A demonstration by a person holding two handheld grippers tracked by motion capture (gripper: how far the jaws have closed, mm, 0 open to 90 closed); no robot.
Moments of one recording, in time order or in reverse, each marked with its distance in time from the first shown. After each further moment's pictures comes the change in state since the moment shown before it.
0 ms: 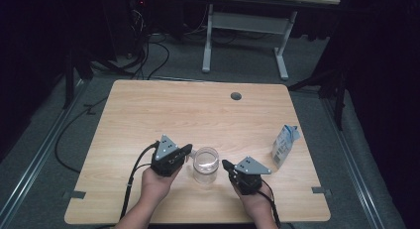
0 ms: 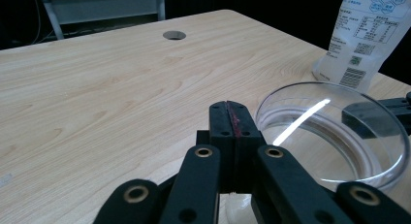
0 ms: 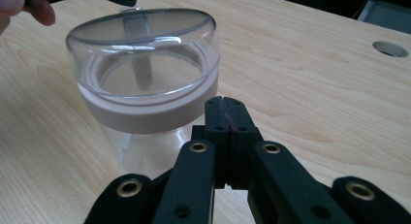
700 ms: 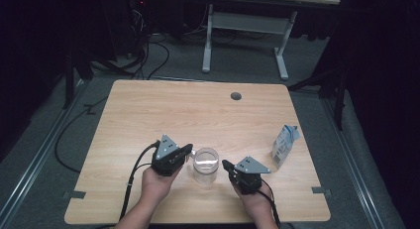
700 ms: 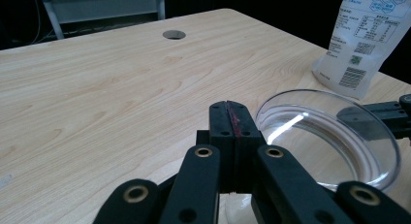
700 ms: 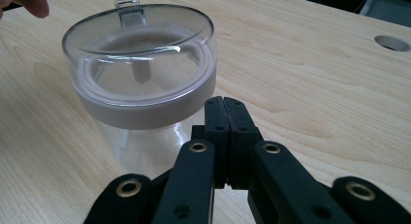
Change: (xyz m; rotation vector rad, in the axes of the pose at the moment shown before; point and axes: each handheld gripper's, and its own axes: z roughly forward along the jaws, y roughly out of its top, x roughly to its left) left arm -0.001 0.002 0.000 0.008 0.001 0.003; right arm -0.002 -0.002 0.003 0.015 -0.001 0.008
